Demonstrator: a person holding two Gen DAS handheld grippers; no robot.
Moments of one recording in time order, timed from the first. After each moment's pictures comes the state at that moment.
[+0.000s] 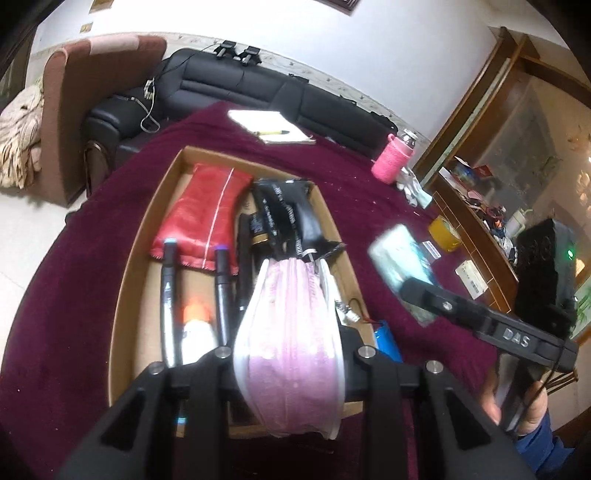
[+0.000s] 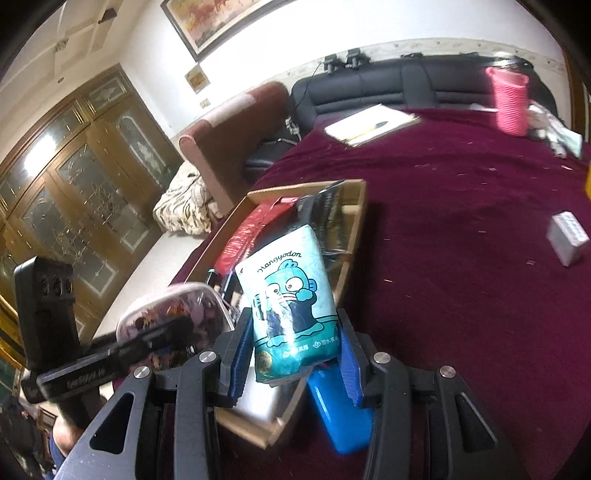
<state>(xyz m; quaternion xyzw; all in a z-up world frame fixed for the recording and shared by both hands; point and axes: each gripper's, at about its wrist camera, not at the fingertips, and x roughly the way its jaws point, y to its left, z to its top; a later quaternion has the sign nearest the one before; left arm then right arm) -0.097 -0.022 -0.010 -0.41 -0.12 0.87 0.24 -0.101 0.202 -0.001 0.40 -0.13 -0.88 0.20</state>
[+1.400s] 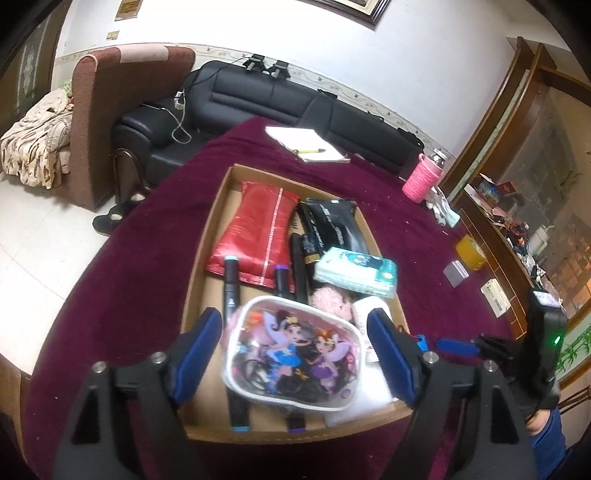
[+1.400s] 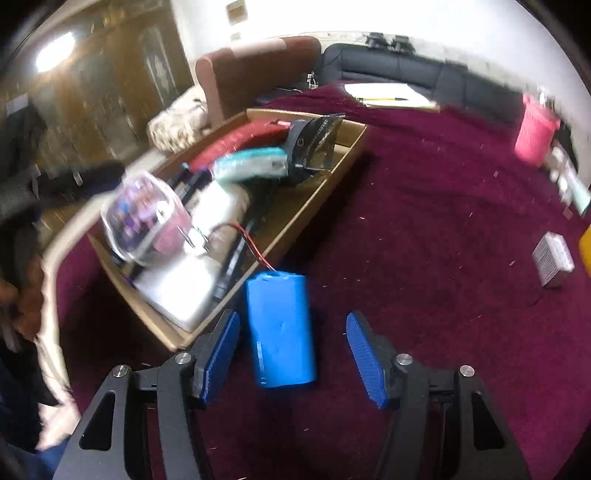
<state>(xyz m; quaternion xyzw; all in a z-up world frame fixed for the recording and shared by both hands) -0.097 -0.051 -0.006 -0.39 -0.12 0.89 0.19 -0.072 0.202 -0.045 0.45 0.07 -0.87 0.20</state>
